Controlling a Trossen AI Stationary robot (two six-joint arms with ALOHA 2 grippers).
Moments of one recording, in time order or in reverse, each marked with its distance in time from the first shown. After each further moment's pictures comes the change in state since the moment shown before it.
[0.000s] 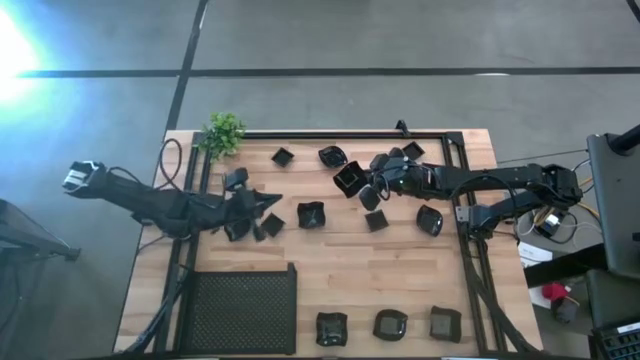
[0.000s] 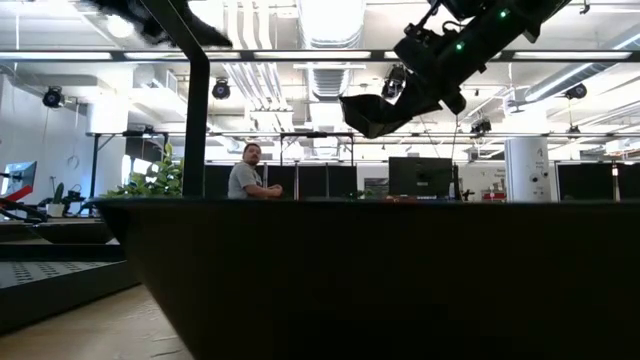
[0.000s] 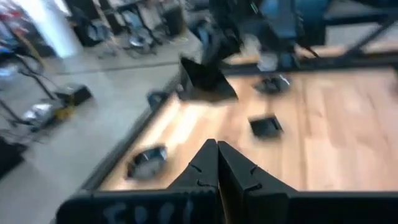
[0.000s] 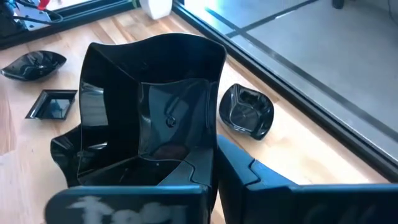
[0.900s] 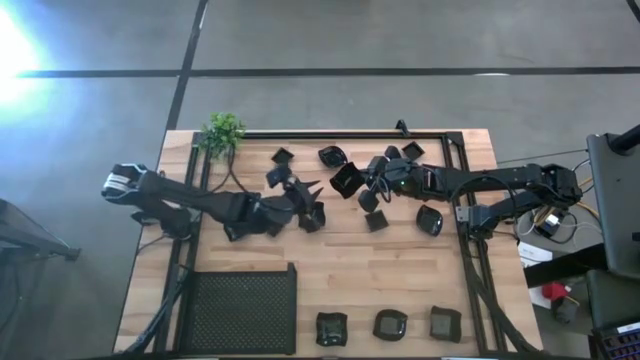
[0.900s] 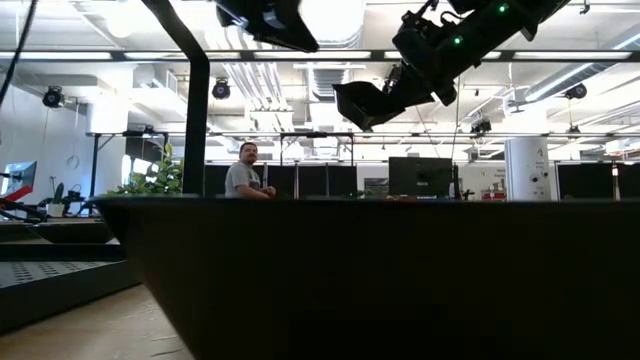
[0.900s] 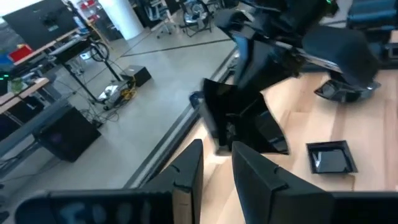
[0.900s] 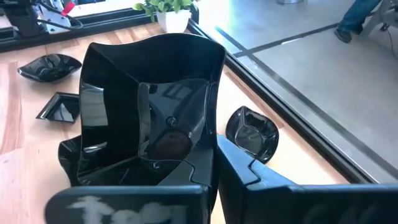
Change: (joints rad) left arm 0.082 0.538 0.426 -0.019 -0.171 0.017; right arm 0.020 0.003 0.000 0.075 -0.003 -0.117
